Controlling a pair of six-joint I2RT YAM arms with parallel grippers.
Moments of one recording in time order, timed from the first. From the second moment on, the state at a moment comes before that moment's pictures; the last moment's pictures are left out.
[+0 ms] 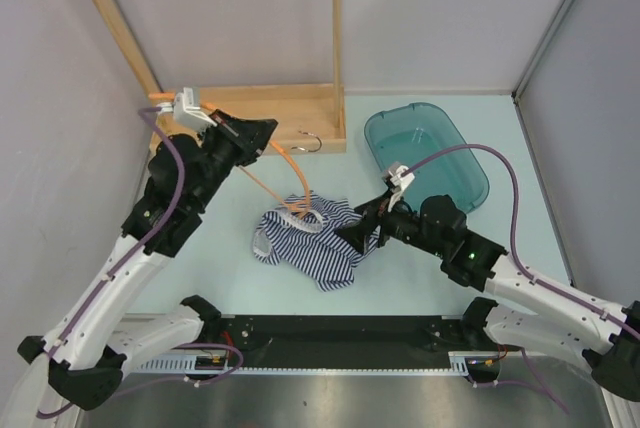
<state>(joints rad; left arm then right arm) -0.58 0.94 1.17 -0.24 -0.17 -0.77 0.90 0.86 0.65 0.06 -0.14 0.37</state>
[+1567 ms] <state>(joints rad) -0.57 0.31 0.68 -0.29 0.00 -1.06 1.04 0.66 0.67 -0.02 0.23 0.42</state>
